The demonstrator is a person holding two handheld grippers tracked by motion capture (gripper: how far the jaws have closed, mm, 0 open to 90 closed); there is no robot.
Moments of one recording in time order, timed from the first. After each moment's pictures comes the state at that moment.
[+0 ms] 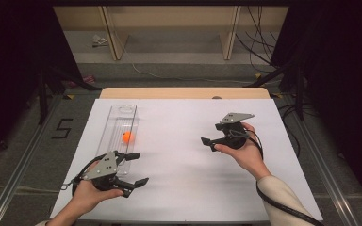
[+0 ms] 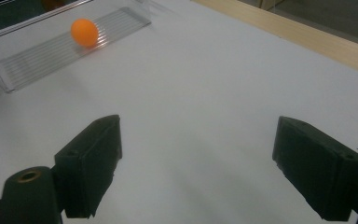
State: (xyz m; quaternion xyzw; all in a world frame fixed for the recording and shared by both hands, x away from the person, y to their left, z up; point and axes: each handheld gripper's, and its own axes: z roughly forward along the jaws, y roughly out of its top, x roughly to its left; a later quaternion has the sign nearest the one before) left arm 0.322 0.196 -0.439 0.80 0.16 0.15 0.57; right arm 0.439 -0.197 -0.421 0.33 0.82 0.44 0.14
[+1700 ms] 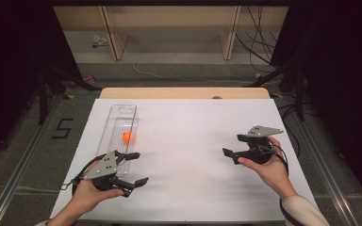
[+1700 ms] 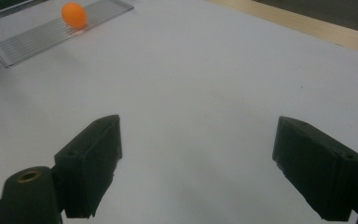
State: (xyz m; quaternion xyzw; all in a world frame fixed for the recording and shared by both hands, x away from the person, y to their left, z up) left arm 0.322 0.196 -0.439 0.80 0.16 0.15 0.56; right arm 0.395 -0.259 -0.426 0.36 0.81 0.44 0.16
